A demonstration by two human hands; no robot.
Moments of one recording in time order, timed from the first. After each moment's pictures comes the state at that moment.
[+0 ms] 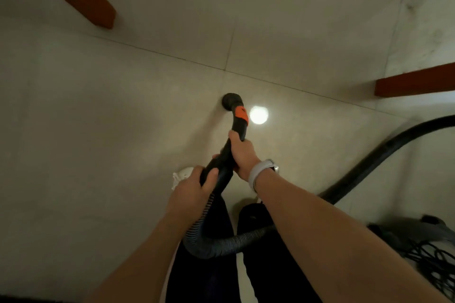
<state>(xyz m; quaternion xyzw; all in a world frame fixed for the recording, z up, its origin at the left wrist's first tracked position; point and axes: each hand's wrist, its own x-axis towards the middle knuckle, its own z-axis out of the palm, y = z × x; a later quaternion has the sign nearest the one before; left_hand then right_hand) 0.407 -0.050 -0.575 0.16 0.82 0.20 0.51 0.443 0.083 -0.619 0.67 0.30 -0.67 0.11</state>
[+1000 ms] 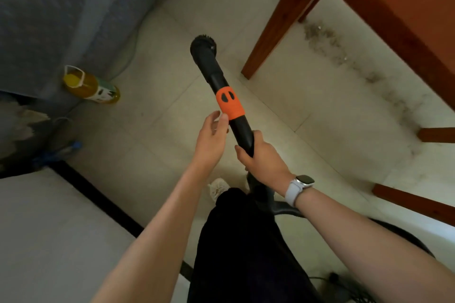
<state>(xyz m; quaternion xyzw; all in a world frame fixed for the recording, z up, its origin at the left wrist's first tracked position) 0.177 -0.235 -0.254 -0.17 0.72 0.59 0.32 0.231 -0.121 -0.239 0.21 0.85 -0.39 0.29</state>
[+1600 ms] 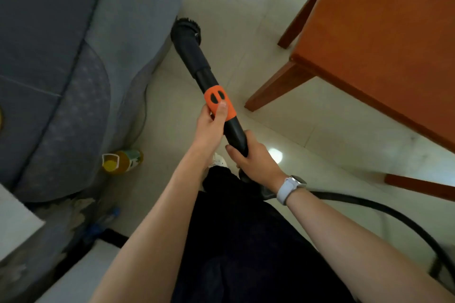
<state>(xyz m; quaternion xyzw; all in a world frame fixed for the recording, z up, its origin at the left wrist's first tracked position) -0.077 -0.258 -0.164 -0.13 0.66 0.63 0.39 0.019 -0.178 -0.155 0.29 0.79 -0.49 0.22</state>
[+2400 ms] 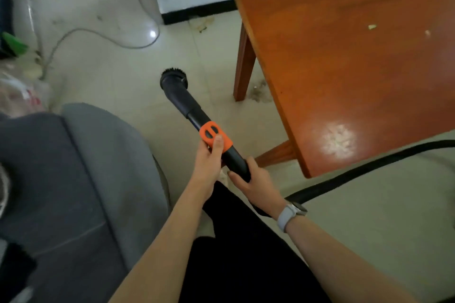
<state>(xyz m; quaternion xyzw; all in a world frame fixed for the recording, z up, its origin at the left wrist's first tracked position) -0.368 -0.085 -0.118 0.11 0.66 0.50 0.55 -0.244 -0.087 -0.137 0.55 0.65 -0.52 -0.05</state>
